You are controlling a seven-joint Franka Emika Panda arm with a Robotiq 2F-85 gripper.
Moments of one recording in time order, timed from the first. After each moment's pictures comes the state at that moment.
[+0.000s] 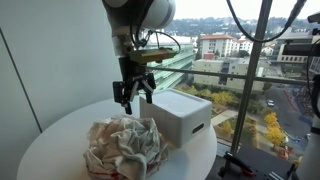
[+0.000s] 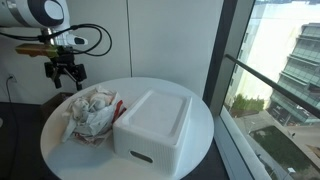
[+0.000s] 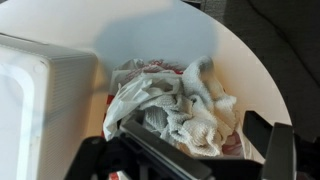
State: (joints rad) arm 0.15 -0.12 0.24 -2.27 0.02 2.05 0.19
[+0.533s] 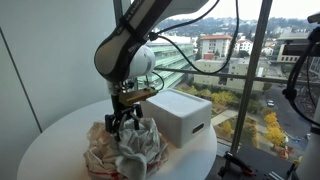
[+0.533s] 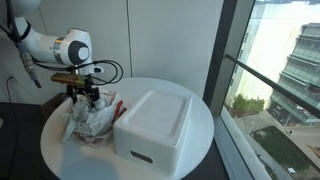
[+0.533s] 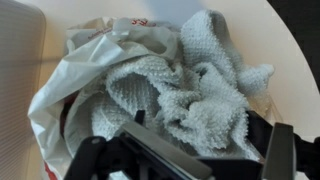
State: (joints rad) arm 0.15 0.28 0.21 -2.13 0.02 2.29 0.15
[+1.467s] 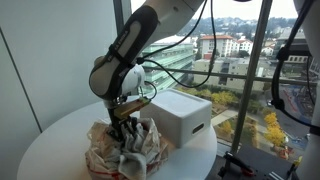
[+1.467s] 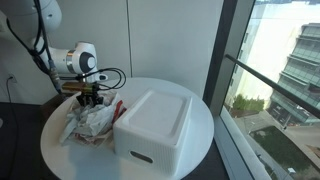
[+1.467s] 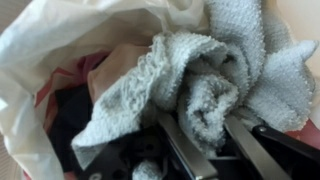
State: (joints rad) arm 0.23 0.47 0.13 -1.98 -0.07 2.26 0.19
